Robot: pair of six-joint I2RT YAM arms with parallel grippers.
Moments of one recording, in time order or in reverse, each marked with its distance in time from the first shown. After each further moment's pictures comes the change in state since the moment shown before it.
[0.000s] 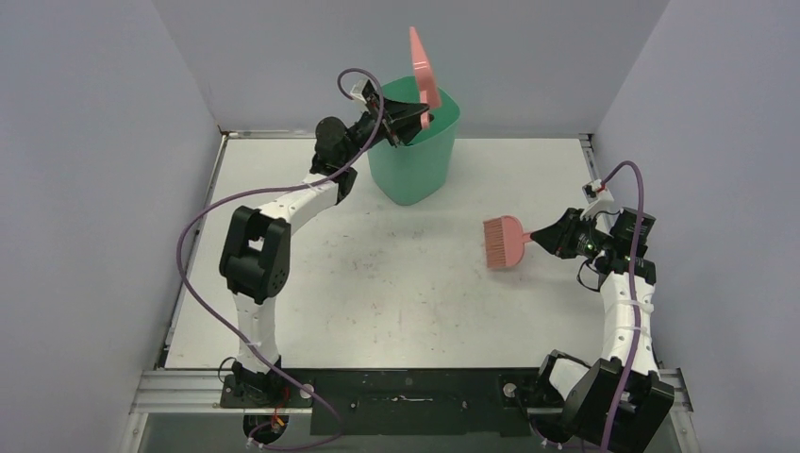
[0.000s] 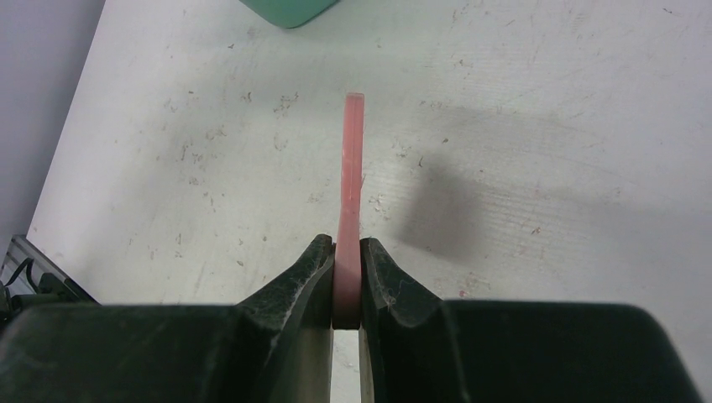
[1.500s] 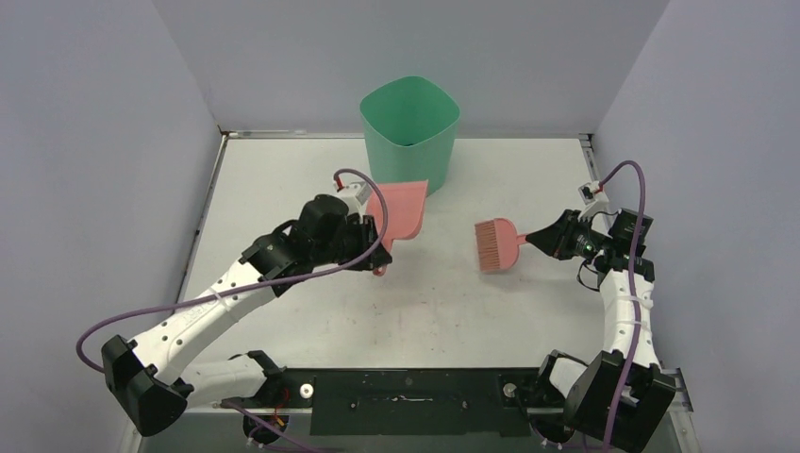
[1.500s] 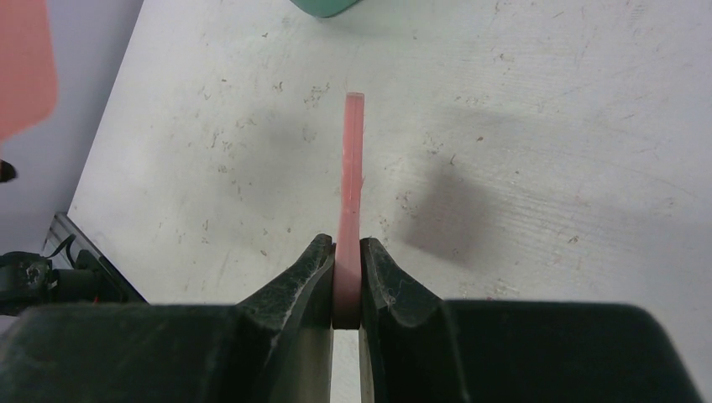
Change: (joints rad) left arm -0.304 -0.821 -0.425 -1.389 -0.467 1.213; right arm -0.002 0.028 -0.013 0.011 -0.079 -0.002
